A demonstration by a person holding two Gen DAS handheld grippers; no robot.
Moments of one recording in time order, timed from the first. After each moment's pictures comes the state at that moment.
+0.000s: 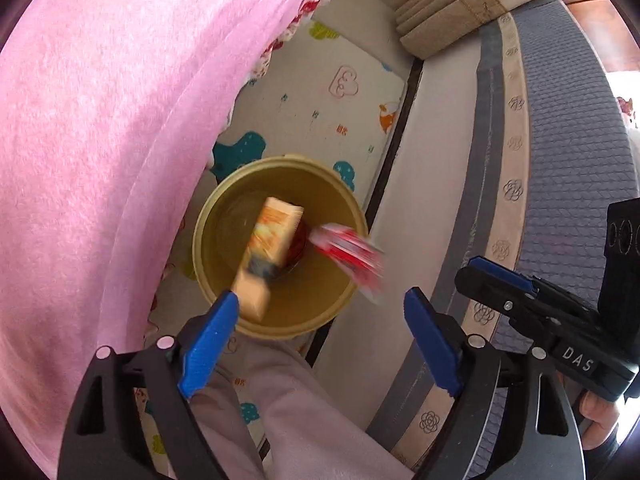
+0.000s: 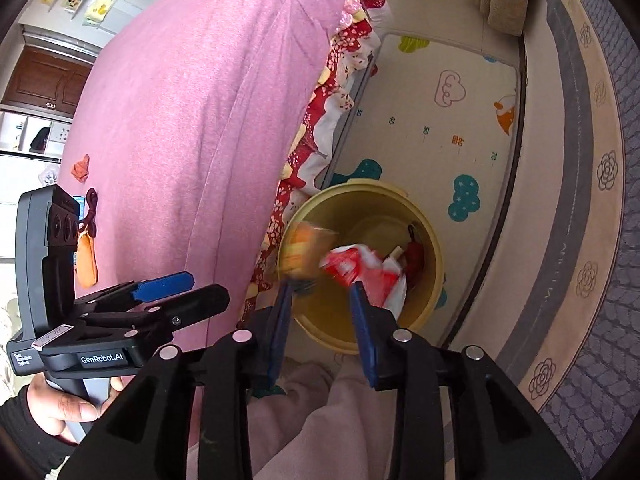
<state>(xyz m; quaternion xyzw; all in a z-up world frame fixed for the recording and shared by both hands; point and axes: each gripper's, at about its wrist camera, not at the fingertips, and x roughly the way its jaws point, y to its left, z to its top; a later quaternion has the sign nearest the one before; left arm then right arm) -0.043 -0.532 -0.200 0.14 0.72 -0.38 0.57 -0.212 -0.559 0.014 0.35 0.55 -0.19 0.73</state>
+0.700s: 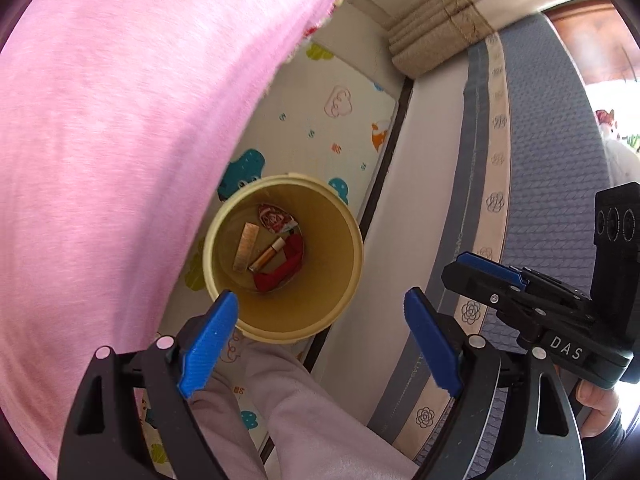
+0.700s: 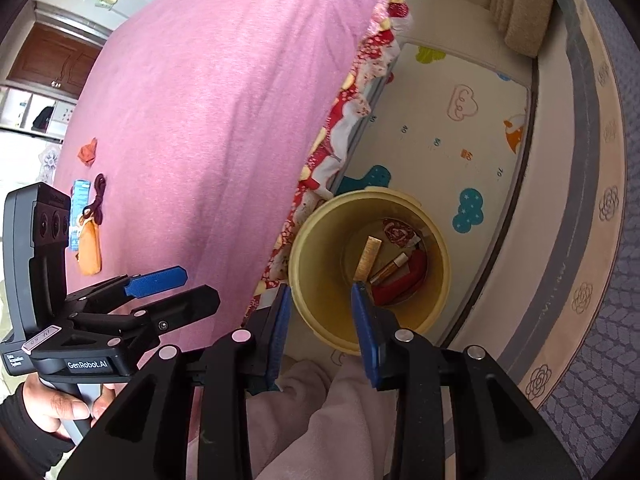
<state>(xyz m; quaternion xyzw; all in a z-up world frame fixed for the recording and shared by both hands) -0.019 -0.498 -0.163 0.11 0.69 -0.40 0.59 -0.174 -0.531 0.043 0.31 0.56 -0.17 0.75</state>
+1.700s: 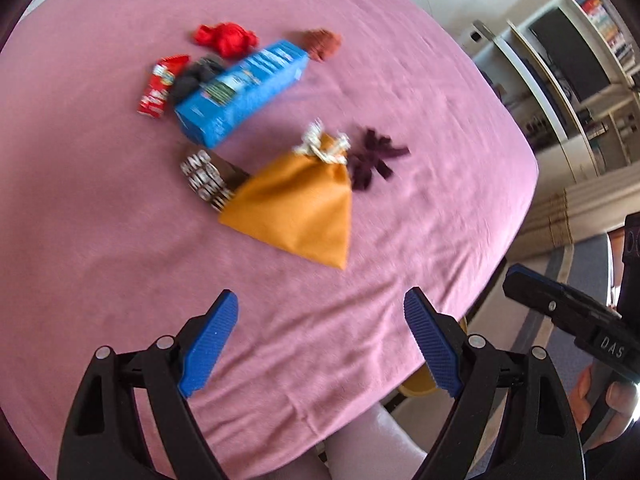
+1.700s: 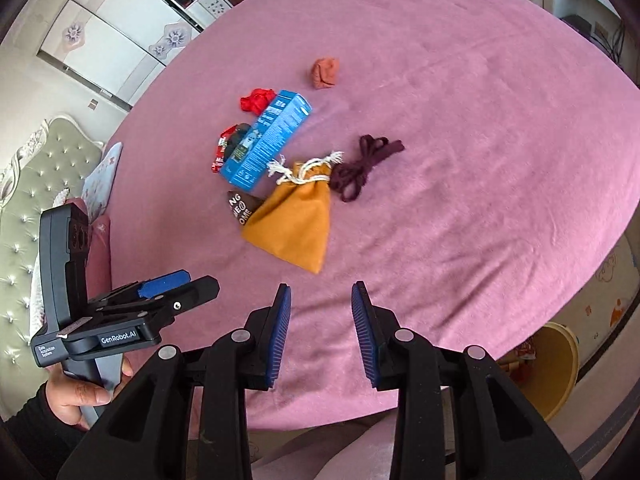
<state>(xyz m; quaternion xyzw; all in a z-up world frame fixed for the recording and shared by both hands) 0.142 -0.110 -0.063 -0.07 0.62 -0.17 0.77 0.070 -0.221 0.100 0.13 0.57 0.06 0.81</state>
